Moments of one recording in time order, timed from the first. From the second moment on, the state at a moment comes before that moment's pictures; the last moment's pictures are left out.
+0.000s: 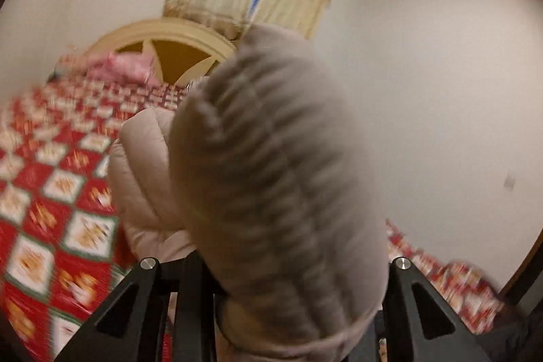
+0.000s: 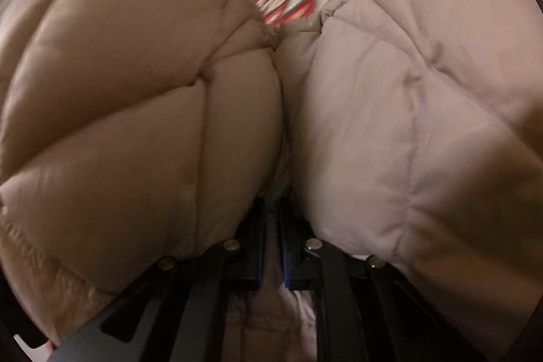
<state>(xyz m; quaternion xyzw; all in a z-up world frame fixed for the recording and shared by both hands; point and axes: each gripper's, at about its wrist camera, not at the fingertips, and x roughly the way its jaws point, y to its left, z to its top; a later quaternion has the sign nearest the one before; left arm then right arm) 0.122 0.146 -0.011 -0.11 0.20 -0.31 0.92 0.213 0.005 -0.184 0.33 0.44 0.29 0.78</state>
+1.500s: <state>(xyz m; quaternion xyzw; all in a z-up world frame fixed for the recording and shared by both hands) 0.068 -0.069 -0.084 0.28 0.18 -0.42 0.84 0.170 -0.215 -0.164 0.20 0.36 0.16 0.90</state>
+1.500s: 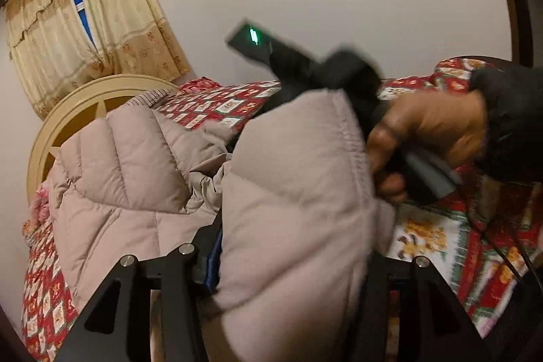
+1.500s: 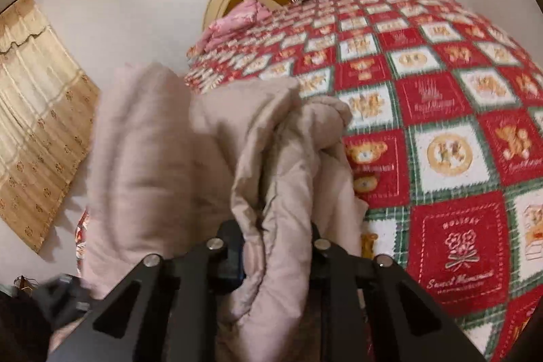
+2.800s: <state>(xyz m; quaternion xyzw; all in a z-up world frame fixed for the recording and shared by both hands) 0.215 -0.091 -0.079 0.16 0.28 -0.36 0.87 0.190 -0.239 -0.218 0.31 0.37 0.22 0.85</state>
